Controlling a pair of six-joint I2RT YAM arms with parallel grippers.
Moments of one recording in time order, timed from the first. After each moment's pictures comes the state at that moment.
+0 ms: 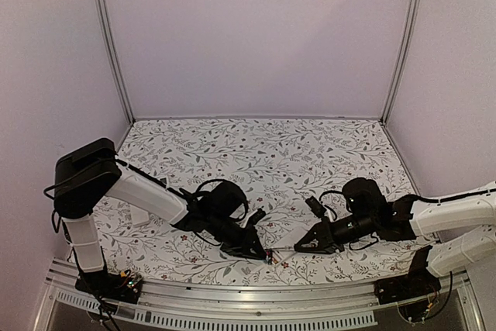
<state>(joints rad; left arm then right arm) -1.05 1.90 0.87 0.13 0.60 -0.88 0.94 1.21 0.42 0.11 -0.59 1.00</state>
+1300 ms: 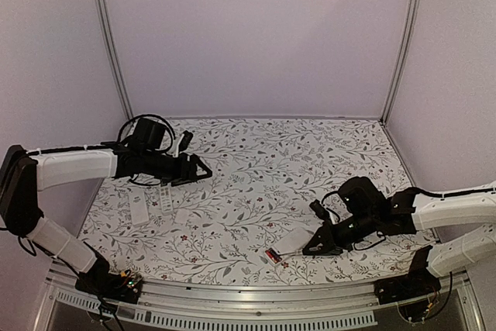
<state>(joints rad) -0.51 1.45 0.85 -0.17 0.47 -0.52 0.94 1.19 0.51 -0.20 -0.49 0.88</state>
